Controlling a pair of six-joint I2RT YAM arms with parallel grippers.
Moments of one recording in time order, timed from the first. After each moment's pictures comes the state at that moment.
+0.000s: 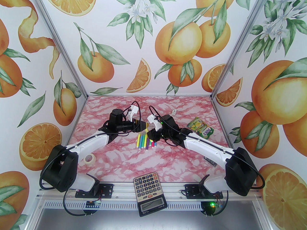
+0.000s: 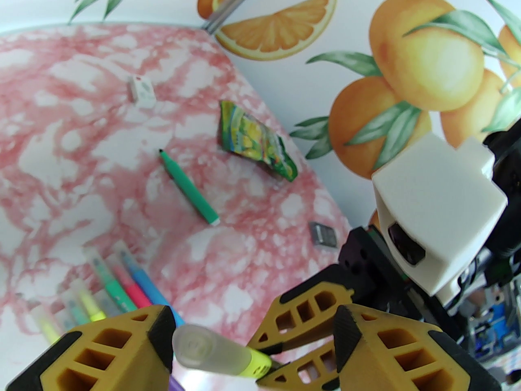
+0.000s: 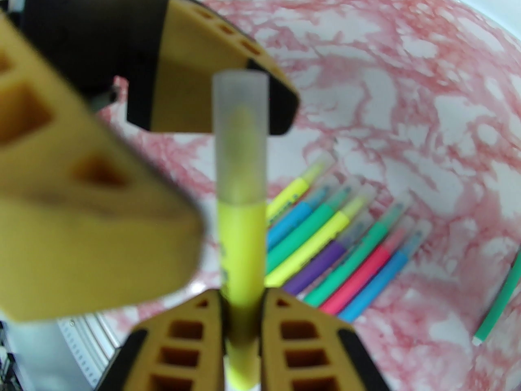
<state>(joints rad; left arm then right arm) -0.45 1.48 0.86 0.22 0.74 -0.50 0.70 1.45 0.97 -0.21 -0.33 0.22</state>
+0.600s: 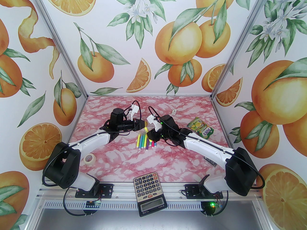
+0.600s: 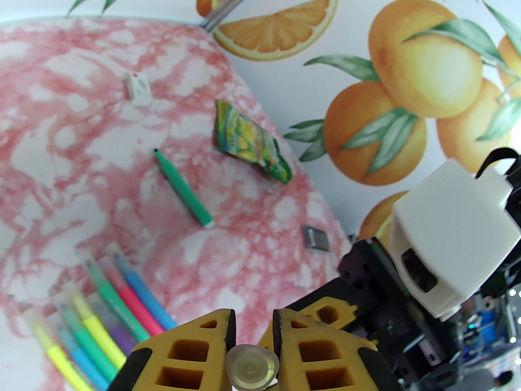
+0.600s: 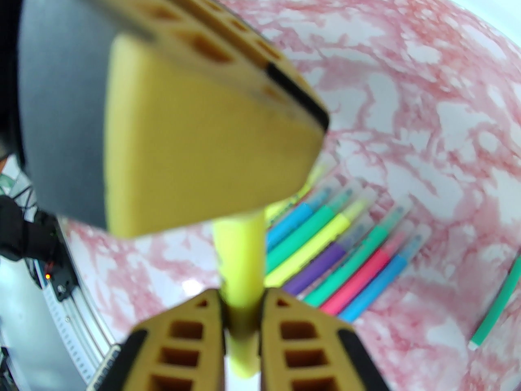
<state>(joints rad) -0.45 1.51 0.87 0.26 0.77 -0.55 0.70 1.45 0.97 -0.21 -0.33 0.19</state>
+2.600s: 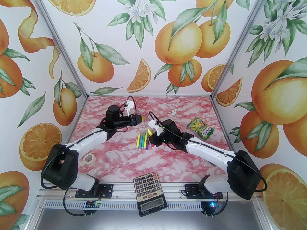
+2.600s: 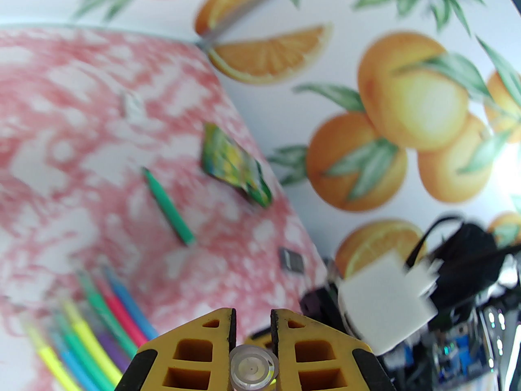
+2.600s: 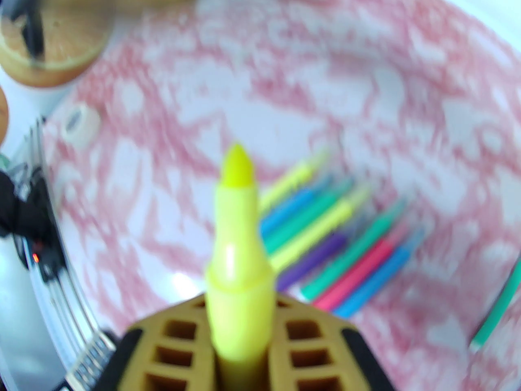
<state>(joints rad) -0.36 1.49 0.90 0.27 0.75 -0.69 0.70 1.40 0.83 -0.16 -0.33 0.12</state>
